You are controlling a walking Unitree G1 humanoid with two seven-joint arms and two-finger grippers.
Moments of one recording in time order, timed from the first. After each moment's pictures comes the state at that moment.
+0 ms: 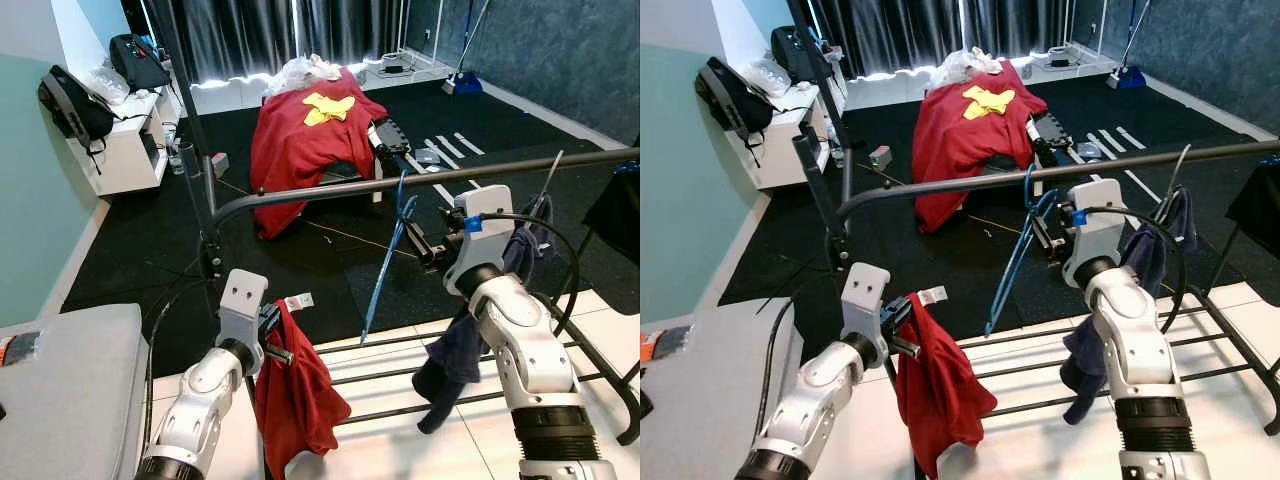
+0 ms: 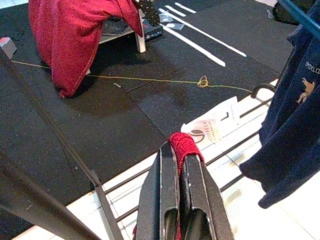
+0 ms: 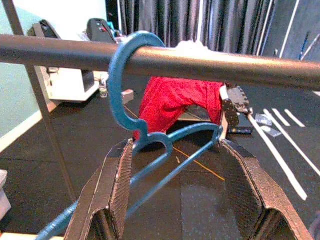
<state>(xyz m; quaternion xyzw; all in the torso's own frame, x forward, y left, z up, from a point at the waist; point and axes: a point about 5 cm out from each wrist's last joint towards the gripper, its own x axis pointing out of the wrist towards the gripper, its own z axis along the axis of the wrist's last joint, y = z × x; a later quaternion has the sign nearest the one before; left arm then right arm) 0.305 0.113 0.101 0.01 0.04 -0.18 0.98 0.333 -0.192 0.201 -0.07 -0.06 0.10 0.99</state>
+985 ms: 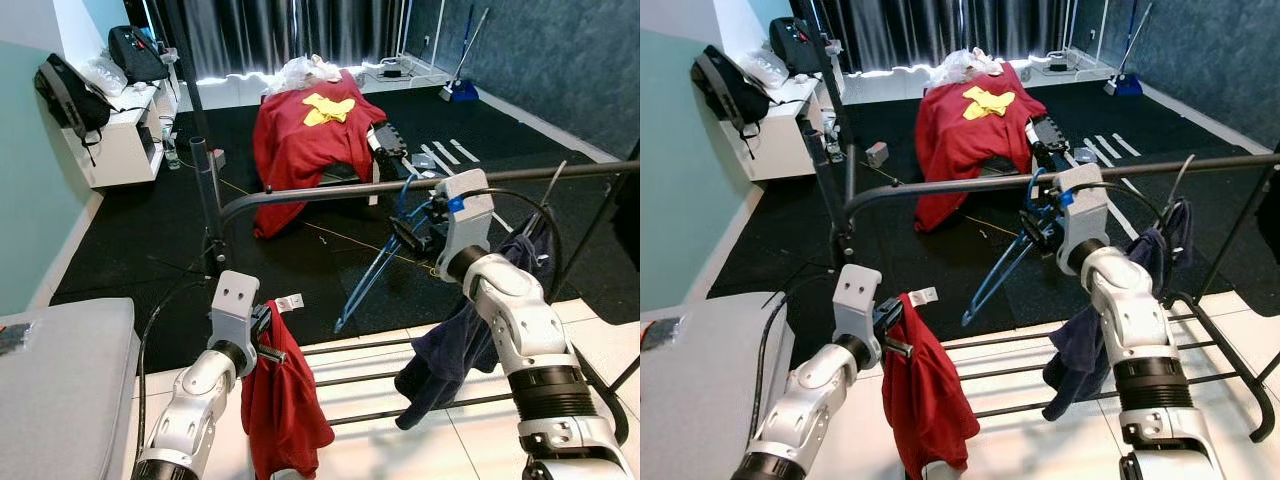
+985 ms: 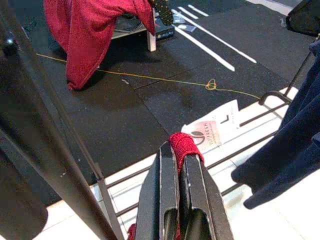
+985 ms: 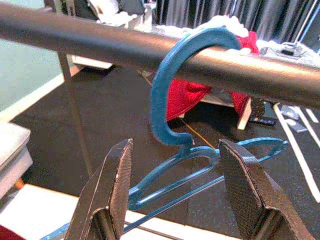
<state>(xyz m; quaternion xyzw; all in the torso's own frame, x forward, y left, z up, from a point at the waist) 0.304 0.124 0.097 0.01 0.04 -0.14 0.99 0.357 -0.183 0.204 -0.09 0.00 0.17 0.98</state>
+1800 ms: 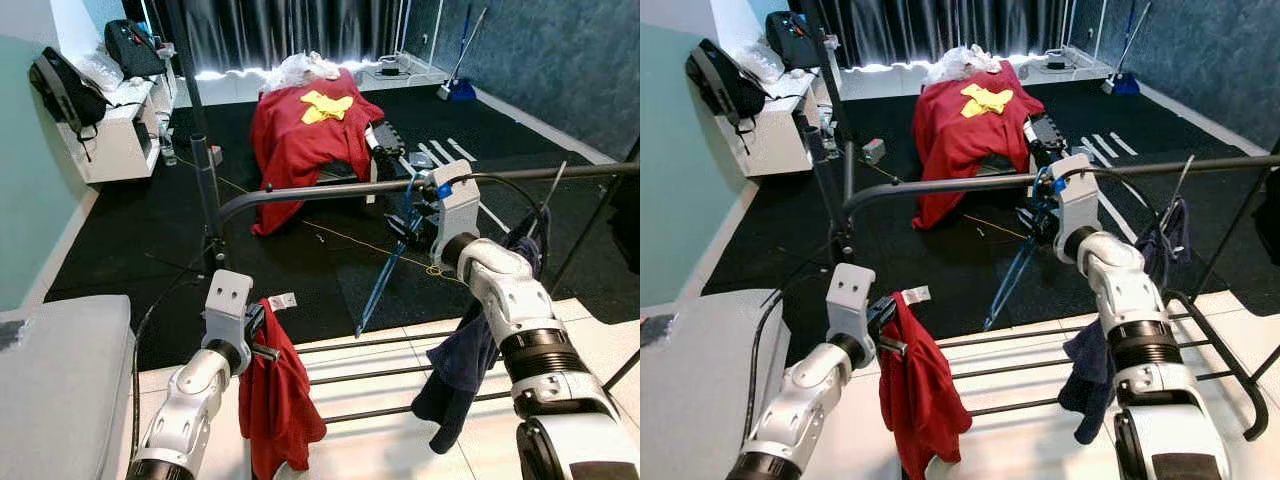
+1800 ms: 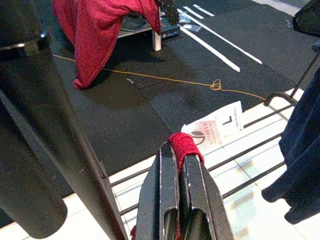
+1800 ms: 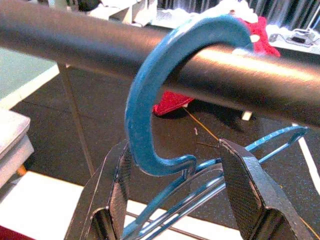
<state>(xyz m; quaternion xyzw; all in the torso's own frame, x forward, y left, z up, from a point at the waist) 0.304 0.130 0.097 0.01 0.04 -0.13 0.99 0.384 -0.188 0.203 -0.09 0.03 0.18 0.98</state>
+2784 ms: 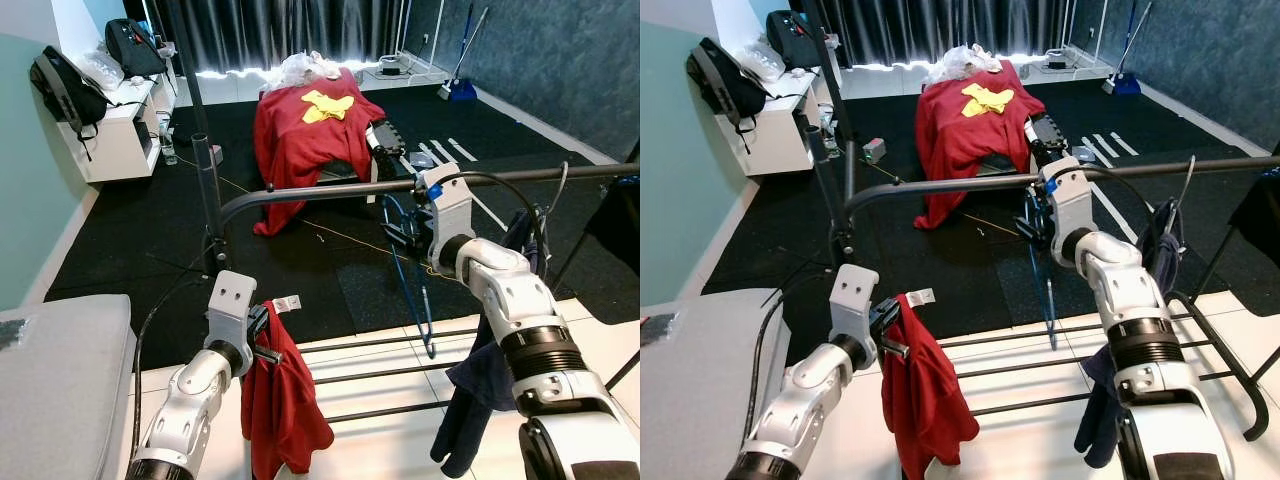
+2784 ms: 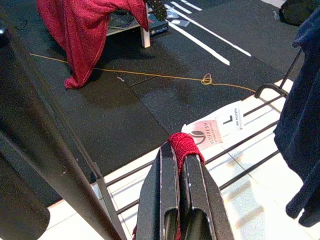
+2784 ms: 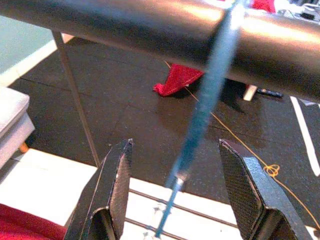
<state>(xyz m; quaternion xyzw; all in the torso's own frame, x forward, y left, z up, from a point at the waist) 0.303 0.129 0.096 0.03 0.05 -0.16 0.99 0.379 -0.187 0.207 -0.11 0.08 0.18 0.98</state>
